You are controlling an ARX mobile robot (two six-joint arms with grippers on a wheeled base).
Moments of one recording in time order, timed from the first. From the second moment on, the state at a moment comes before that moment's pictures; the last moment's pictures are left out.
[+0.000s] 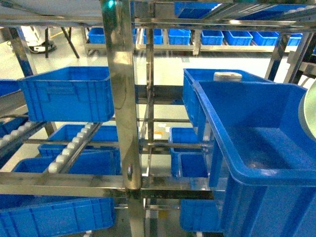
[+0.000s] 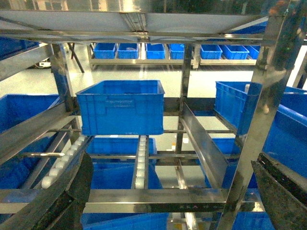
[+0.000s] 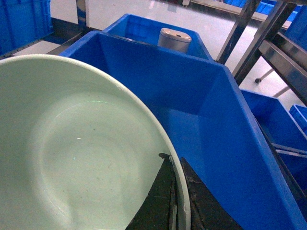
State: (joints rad) left arm 0.00 0.01 0.01 -0.01 0.00 0.00; right arm -0.11 1.41 0.50 0.62 -0.13 -0.24
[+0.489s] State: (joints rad) left arm 0.00 0.01 0.01 -0.01 0.00 0.00; right arm -0.20 1.77 0.77 0.61 -0.16 -0.29
